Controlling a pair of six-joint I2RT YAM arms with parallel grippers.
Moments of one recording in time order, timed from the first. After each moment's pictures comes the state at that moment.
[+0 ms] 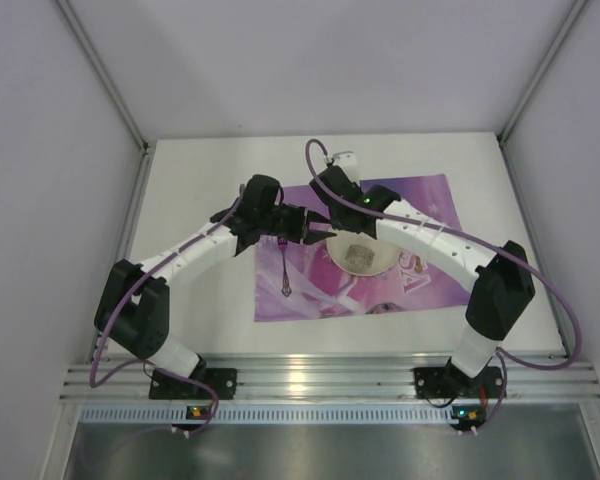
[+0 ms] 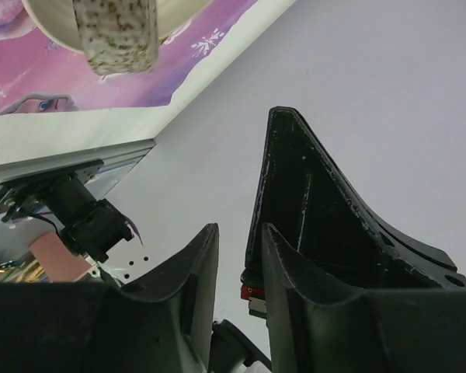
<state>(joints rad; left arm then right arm) -0.54 1.55 1.09 -0.17 0.57 -1.88 0.82 1.71 1.53 -0.74 0.56 0.45</state>
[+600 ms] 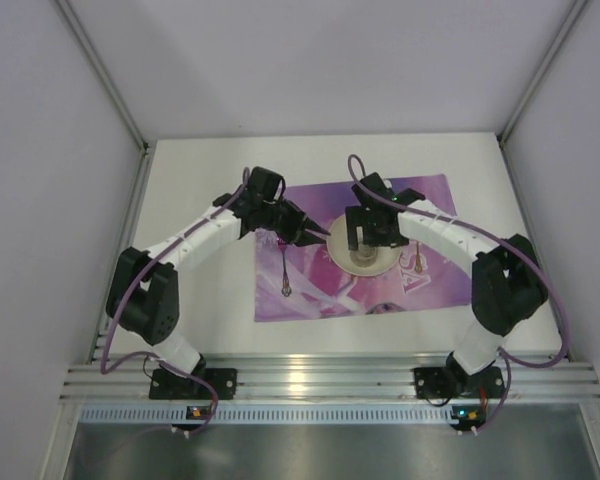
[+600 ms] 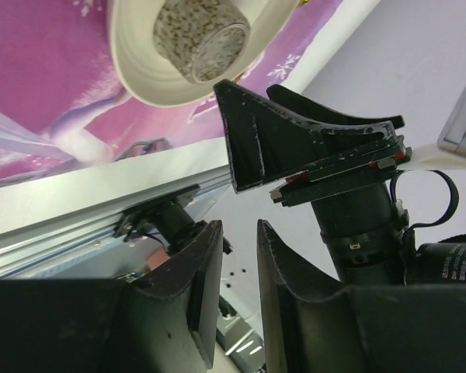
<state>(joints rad) -0.50 1.66 1.25 -0.45 0.58 -1.47 0.57 1.68 1.30 -0.75 0.26 0.46</state>
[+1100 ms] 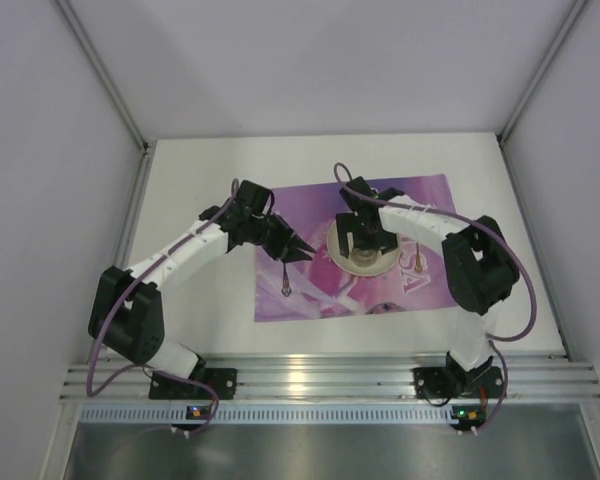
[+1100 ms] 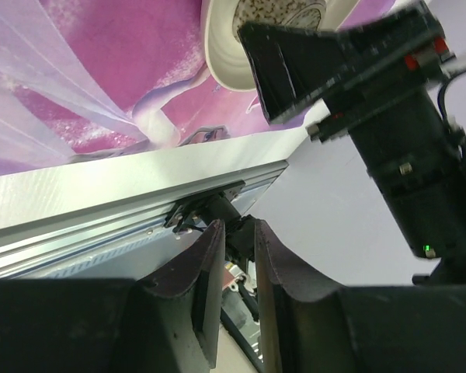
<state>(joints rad) -0.49 1.53 1.11 -0.54 0.54 -1.35 0.58 1.84 1.33 -0.75 0.16 0.45</state>
